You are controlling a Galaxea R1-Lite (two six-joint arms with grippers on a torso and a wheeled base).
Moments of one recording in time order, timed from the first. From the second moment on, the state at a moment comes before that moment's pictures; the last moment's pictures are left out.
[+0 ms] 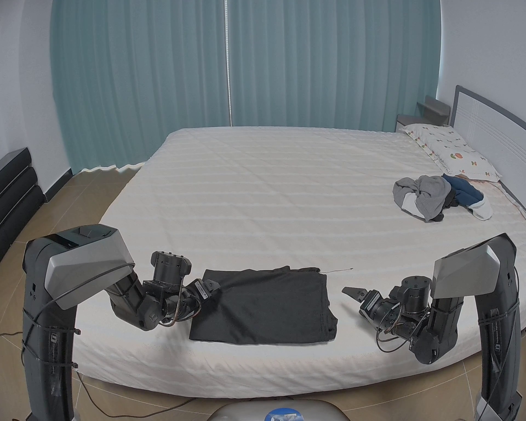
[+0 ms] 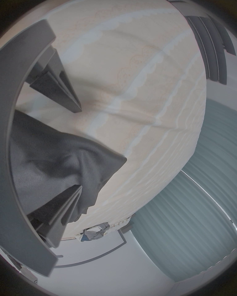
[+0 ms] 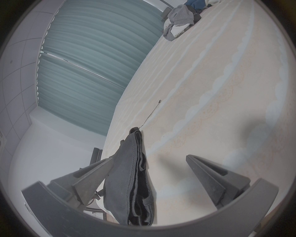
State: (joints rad) left arm -0.29 2.41 -0.97 -0.72 0.00 -0.82; right arm 0.28 2.49 -0.55 -1.55 0.16 0.99
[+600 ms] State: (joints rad) left arm -0.21 2.16 -0.81 -0.78 0.09 -0.80; right arm 0.22 2.15 -0.30 -1.55 0.09 0.76
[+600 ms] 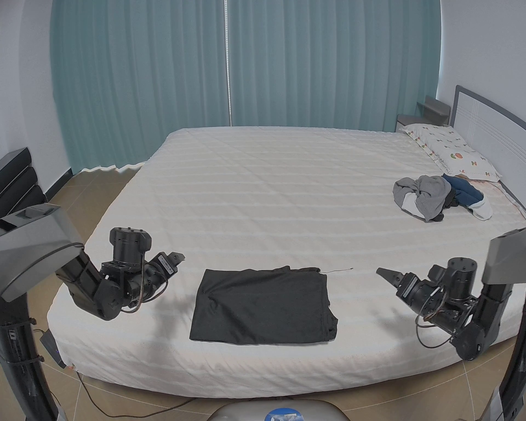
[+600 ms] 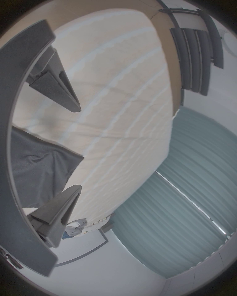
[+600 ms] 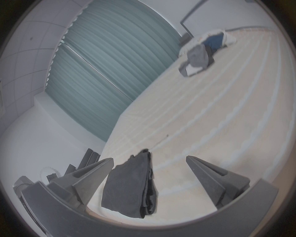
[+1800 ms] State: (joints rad) left arm -0.13 0.70 -0.38 -0.24 0.36 -0.29; right arm 0.14 0.54 -0.26 -0.13 0.00 0.06
